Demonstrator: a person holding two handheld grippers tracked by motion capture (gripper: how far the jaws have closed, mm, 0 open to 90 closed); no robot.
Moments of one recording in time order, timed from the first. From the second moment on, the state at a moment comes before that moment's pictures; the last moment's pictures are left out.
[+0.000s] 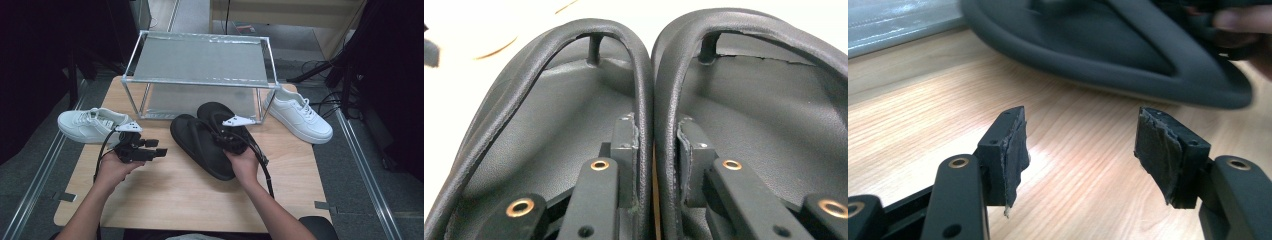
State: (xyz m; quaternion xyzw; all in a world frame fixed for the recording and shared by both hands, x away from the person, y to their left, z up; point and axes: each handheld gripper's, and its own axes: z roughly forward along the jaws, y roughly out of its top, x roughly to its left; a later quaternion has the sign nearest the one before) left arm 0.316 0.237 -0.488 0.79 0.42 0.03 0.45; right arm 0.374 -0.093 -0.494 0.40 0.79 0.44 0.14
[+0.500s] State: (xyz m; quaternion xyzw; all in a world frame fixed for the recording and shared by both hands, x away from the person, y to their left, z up) left arm 0.313 0.231 -0.489 0.81 0.40 0.05 0.42; right arm 0.446 -0.068 -0.496 0.45 0.77 0.42 0.18
